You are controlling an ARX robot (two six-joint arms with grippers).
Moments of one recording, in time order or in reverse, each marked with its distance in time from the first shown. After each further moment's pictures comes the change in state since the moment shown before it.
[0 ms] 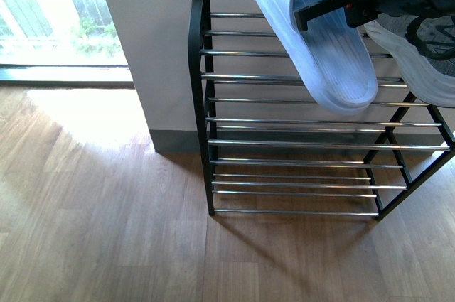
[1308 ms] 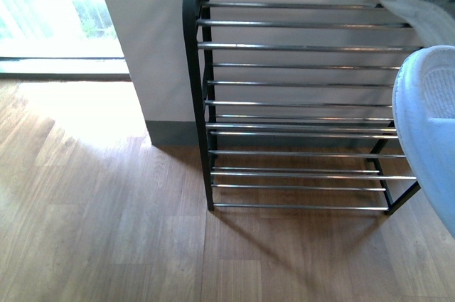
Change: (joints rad) left arm 0.000 0.000 0.000 0.000 0.001 0.000; right arm 0.007 -1.580 -0.788 -0.818 -0.058 -0.043
